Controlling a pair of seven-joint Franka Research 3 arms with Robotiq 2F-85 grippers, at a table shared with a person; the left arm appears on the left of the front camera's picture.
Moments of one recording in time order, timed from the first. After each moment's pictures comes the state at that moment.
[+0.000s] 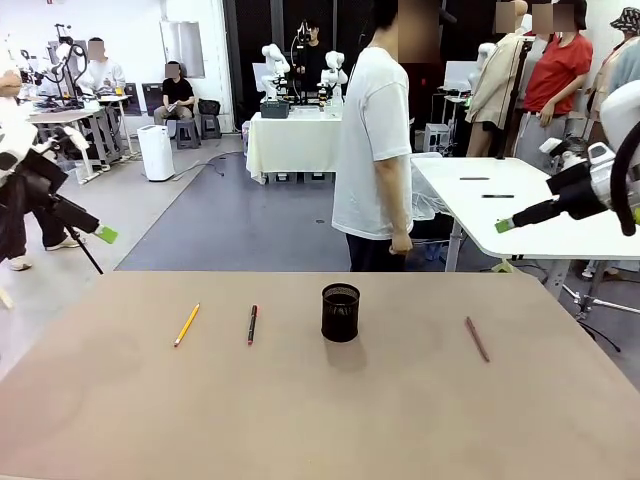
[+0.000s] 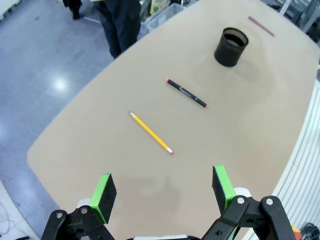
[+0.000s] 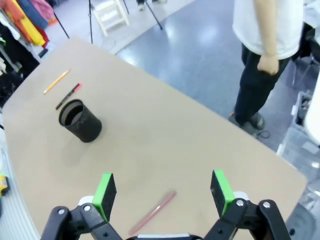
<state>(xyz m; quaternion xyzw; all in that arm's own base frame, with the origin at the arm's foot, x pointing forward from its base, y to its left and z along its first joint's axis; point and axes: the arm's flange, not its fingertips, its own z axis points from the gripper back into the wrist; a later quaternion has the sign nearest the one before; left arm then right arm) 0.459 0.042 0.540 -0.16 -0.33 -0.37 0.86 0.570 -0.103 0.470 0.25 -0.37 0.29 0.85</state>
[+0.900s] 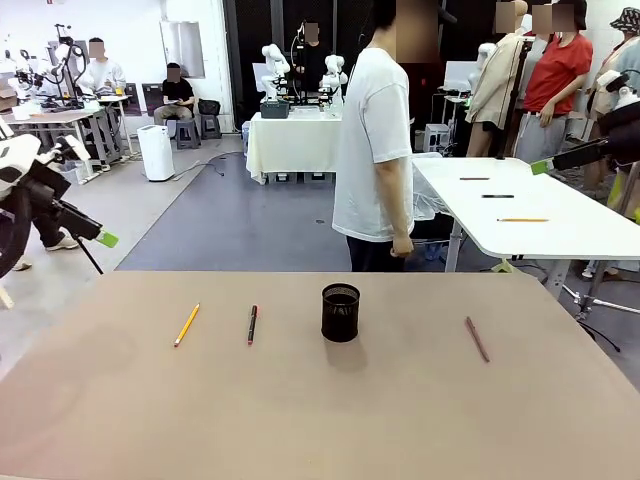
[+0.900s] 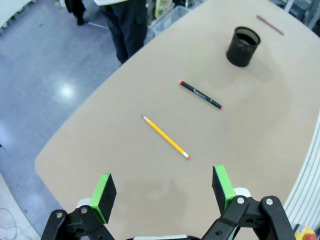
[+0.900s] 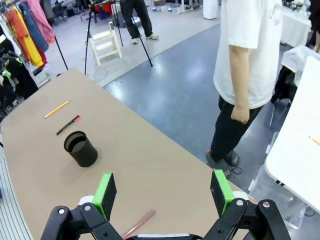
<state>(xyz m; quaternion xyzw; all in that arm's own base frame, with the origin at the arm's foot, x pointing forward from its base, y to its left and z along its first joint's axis) 0.478 0.050 0.519 -0.15 -0.35 -0.37 0.85 0.547 -0.133 0.565 0.23 -0.46 0.31 0.80</state>
